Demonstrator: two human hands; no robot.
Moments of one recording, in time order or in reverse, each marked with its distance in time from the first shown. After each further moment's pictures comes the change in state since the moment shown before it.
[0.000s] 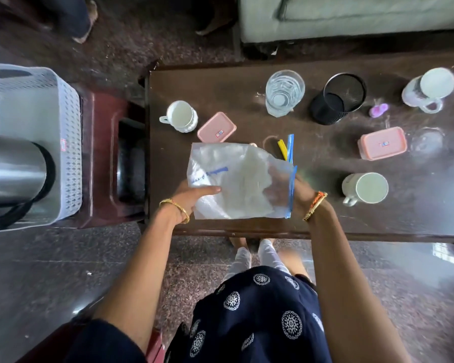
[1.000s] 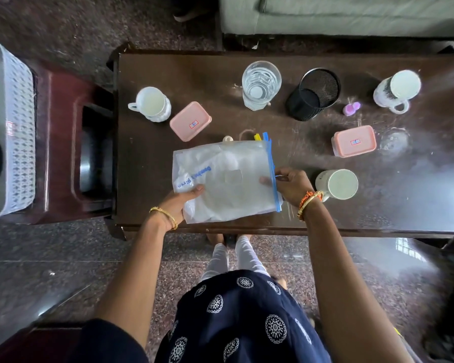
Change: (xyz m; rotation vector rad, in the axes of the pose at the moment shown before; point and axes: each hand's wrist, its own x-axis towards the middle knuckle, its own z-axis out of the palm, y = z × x) left_hand 0.022 -0.049 0.028 -0.296 -0.113 -0.030; right_hand -0.011 -0.001 -0.045 -0.629 0.418 -0.083
